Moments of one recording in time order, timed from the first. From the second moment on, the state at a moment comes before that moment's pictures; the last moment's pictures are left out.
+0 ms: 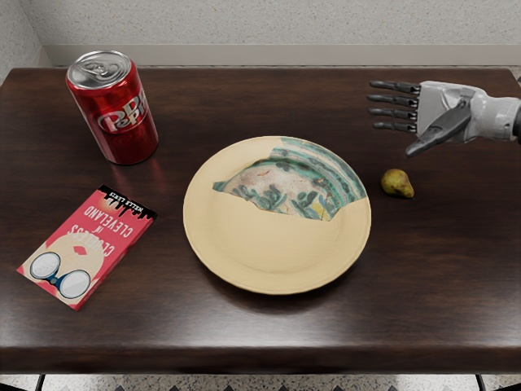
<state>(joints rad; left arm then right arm) -0.02 0.00 -0.20 0.00 0.09 -0.06 0.00 1.12 -0.86 0.20 1.09 0.19 0.61 -0.22</state>
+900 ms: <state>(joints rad) -0.02 0.00 -0.20 0.00 0.09 -0.06 0.00 1.07 -0.82 0.21 1.28 -0.52 0.05 -0.22</state>
